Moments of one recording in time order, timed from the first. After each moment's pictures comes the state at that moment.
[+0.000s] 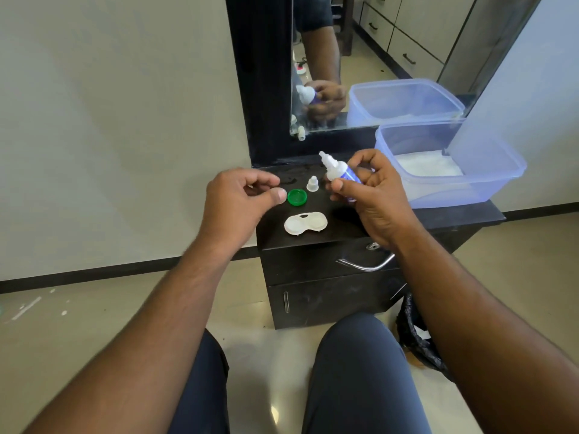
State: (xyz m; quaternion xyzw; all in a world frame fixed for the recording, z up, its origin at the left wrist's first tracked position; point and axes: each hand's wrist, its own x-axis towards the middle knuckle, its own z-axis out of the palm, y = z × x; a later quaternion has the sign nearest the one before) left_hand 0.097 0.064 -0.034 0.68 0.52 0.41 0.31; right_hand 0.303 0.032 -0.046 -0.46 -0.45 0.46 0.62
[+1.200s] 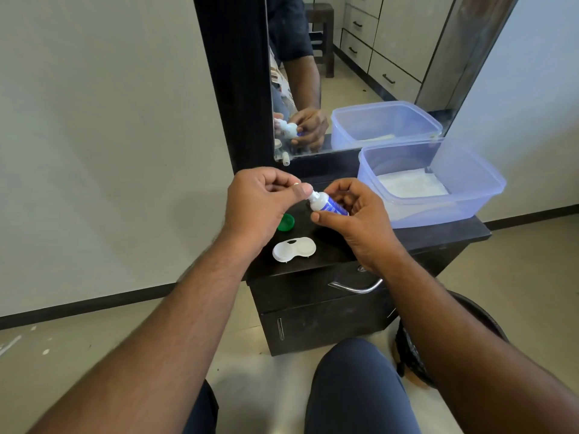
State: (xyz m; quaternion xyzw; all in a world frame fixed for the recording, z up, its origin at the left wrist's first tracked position) left_hand 0.148 0.079 -0.009 0.65 0.47 0.43 0.41; right_hand 0.304 0.031 -0.049 -0.56 -0.50 0.35 0.56
